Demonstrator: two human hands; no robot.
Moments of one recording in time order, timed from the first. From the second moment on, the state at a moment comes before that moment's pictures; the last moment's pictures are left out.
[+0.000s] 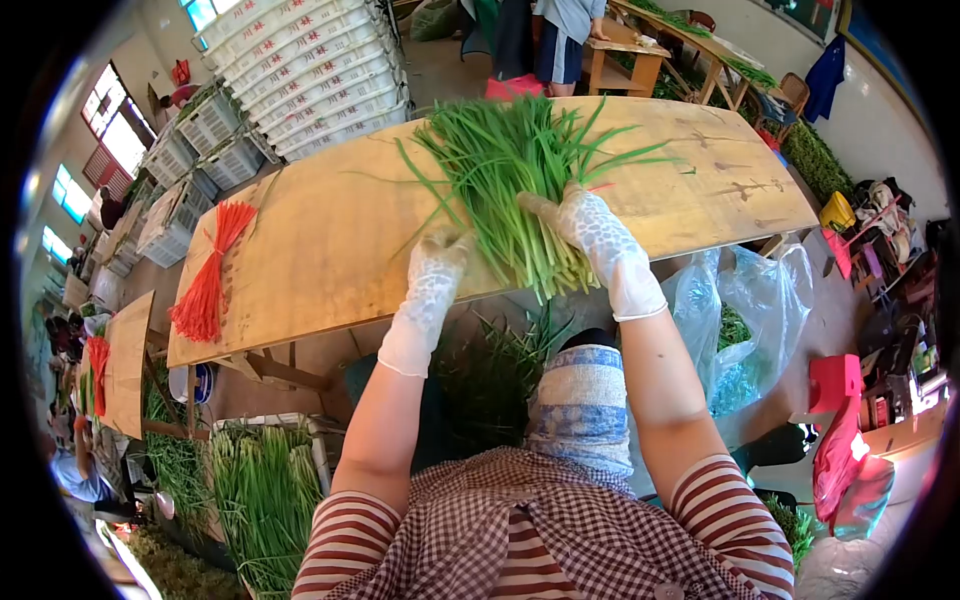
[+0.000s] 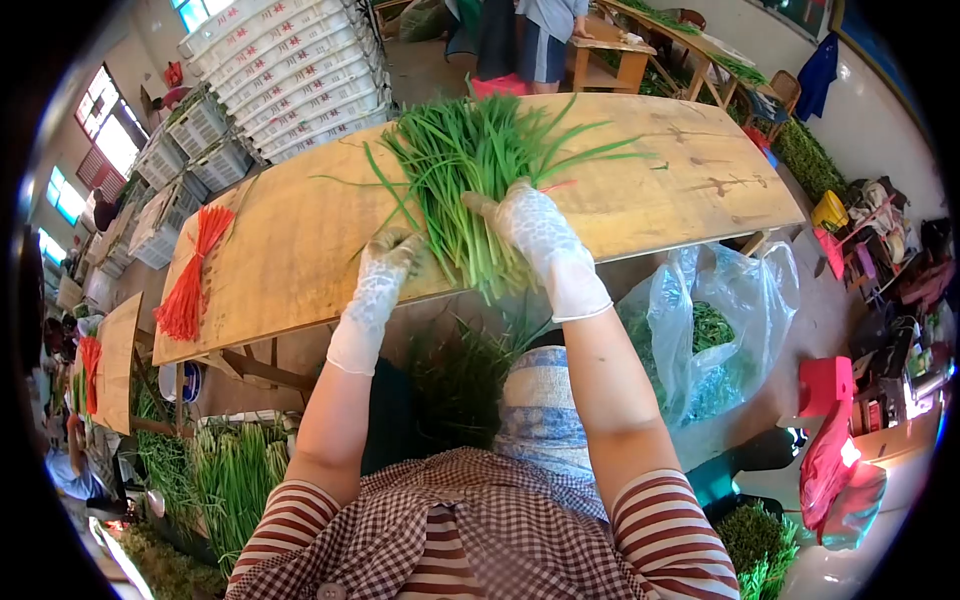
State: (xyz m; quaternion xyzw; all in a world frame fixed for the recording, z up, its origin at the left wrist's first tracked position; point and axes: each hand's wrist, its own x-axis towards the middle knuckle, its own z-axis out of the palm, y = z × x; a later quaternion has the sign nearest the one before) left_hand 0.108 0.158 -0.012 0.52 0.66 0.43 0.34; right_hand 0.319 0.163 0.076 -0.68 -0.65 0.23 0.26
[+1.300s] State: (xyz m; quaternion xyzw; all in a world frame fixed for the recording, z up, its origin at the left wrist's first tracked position) left_hand -0.013 0.007 -0.022 0.49 0.65 0.58 0.07; right_hand 0.265 0.145 0.068 -0.53 -0.78 -0.03 0.34
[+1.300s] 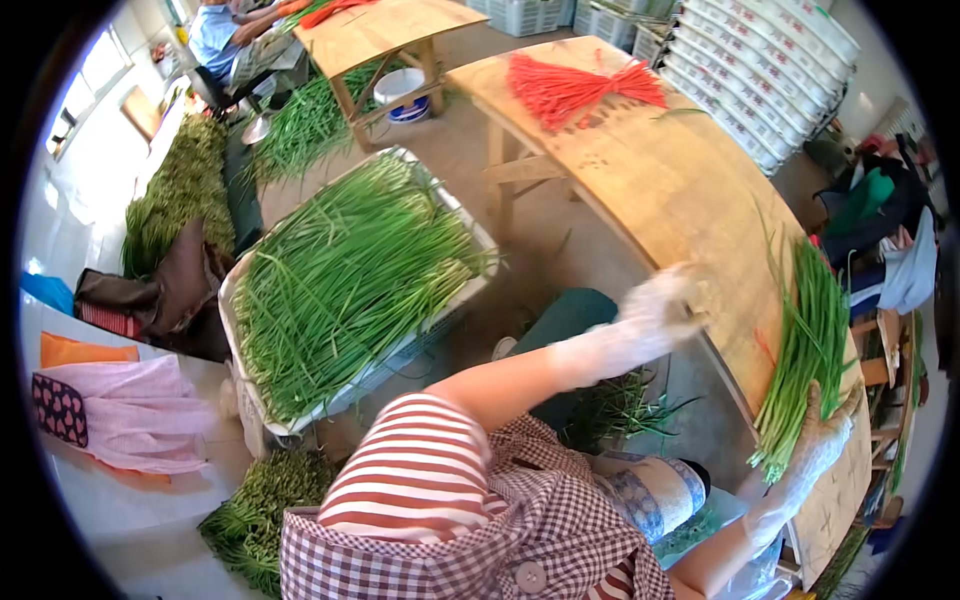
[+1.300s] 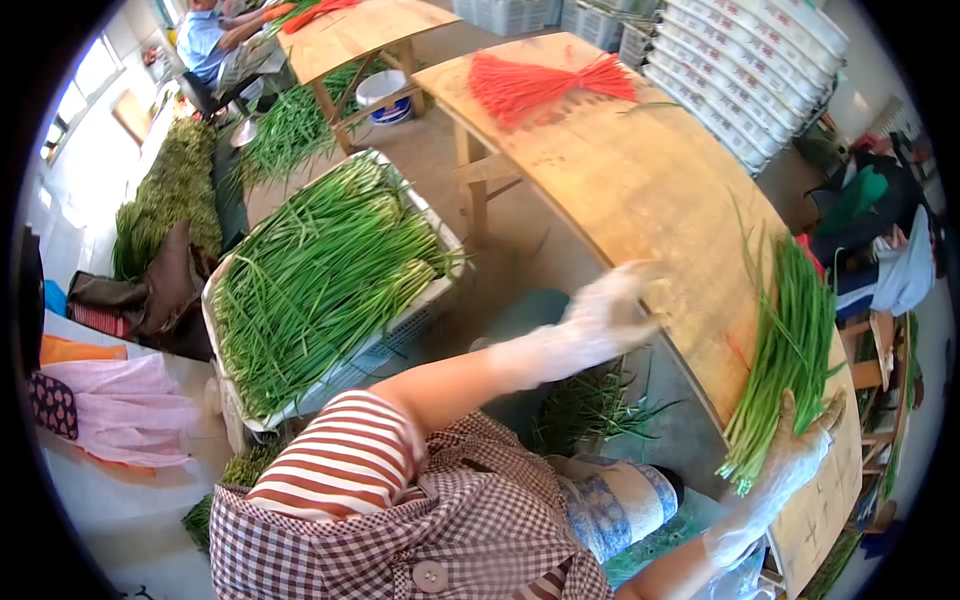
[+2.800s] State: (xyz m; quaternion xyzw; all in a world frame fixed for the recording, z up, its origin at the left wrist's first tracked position) left_hand -0.189 -0.302 -0.143 0.32 0.91 0.28 0.02; right_hand -0.158 -0.142 -0.185 -0.22 -0.31 0.92 0.08
